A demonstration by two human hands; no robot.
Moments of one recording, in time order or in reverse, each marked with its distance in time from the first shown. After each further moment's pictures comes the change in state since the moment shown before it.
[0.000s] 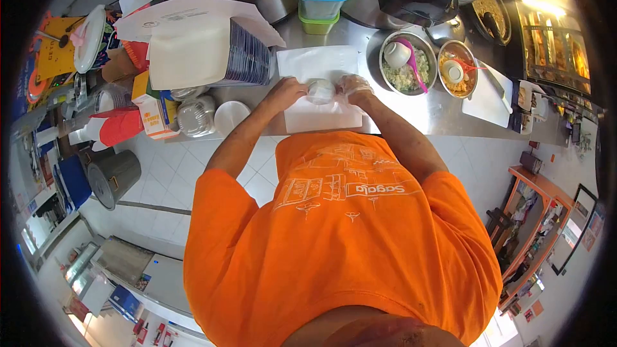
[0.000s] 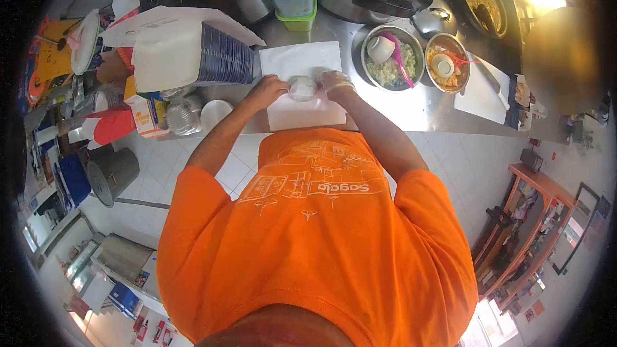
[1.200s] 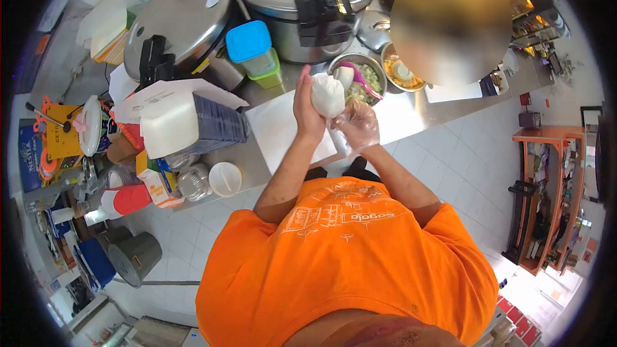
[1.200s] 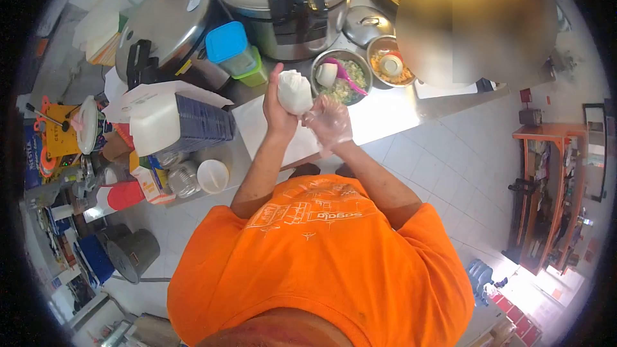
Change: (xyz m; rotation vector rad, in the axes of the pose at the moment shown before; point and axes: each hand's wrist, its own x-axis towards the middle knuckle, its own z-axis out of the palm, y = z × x) left_hand 0.086 0.273 -0.087 -1.746 0.629 -0.057; right_hand -0.189 -0.041 -0.106 1.058 0.827 -0.157
